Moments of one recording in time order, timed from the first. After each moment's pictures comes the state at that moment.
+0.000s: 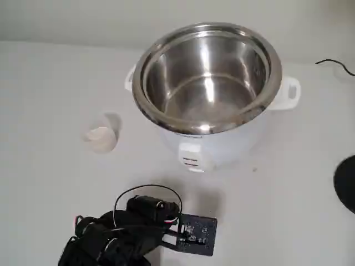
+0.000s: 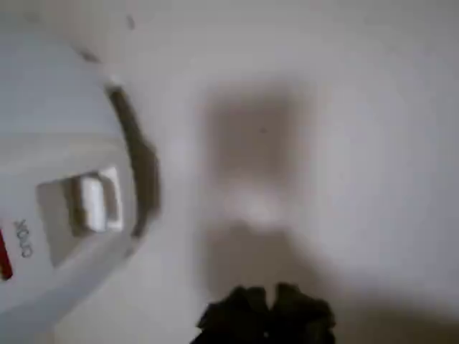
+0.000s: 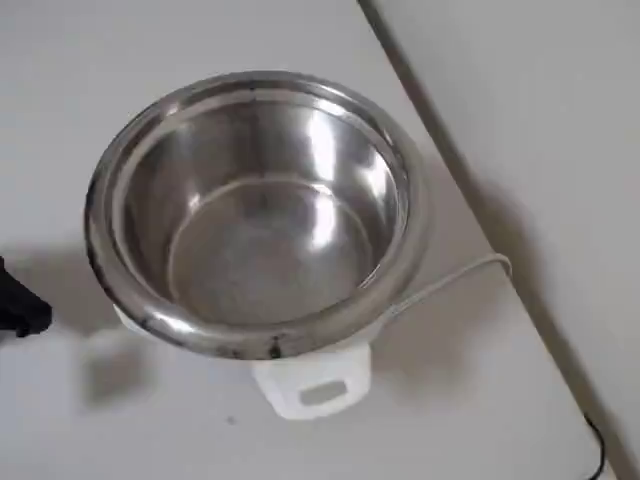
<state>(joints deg) 11.0 188.7 168.4 74.4 -9.8</state>
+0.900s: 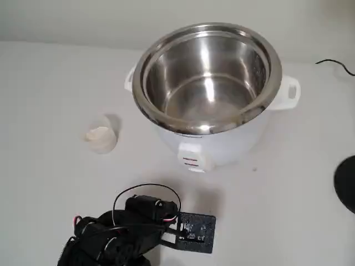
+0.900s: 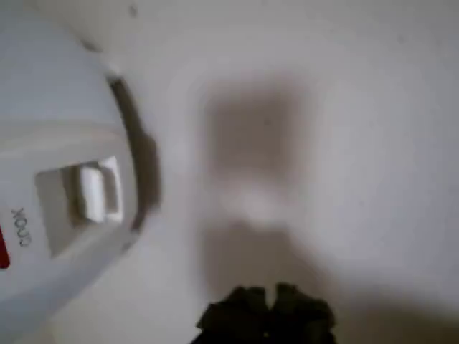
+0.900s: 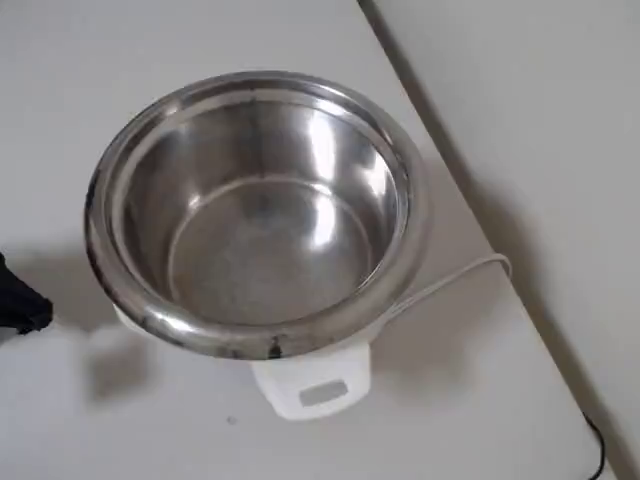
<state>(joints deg) 9.8 188.7 168.4 74.4 -10.0</state>
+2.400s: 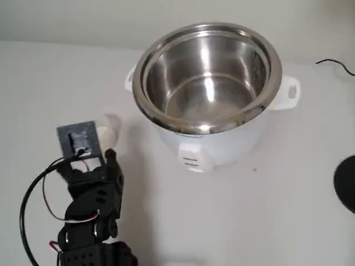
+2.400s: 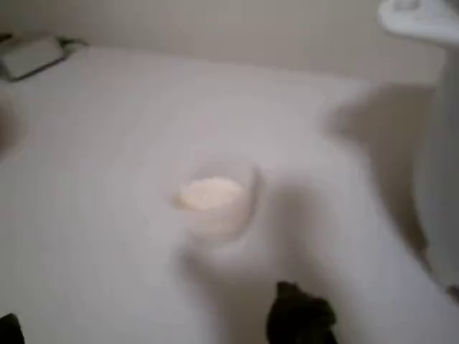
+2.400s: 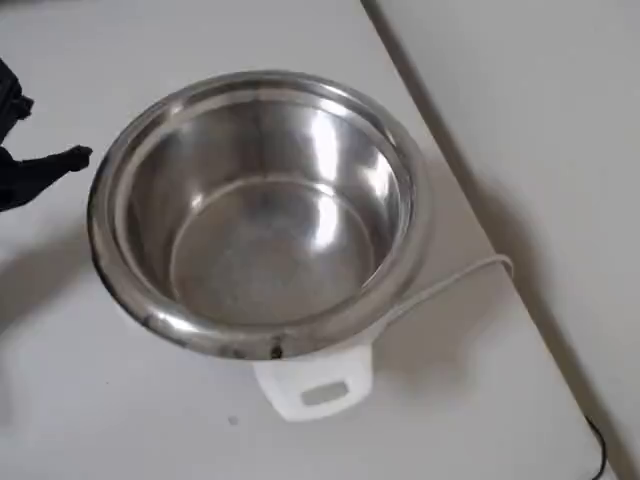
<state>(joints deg) -35.7 188.1 178.0 26.7 -80.9</state>
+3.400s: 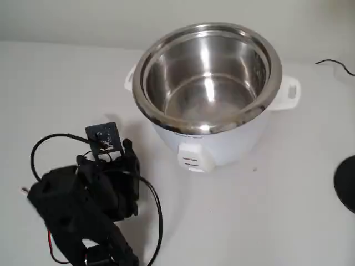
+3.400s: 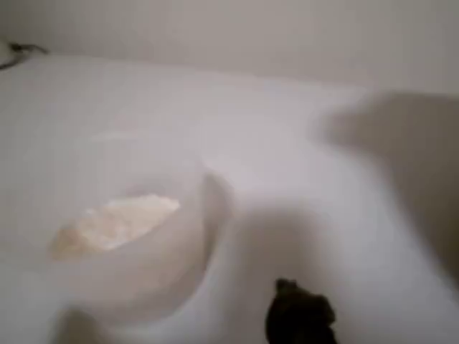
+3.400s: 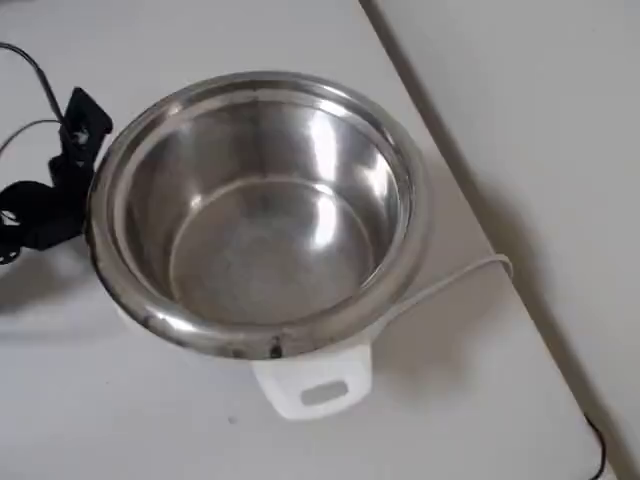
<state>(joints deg) -31.0 67.6 155.7 -79.5 -83.9</state>
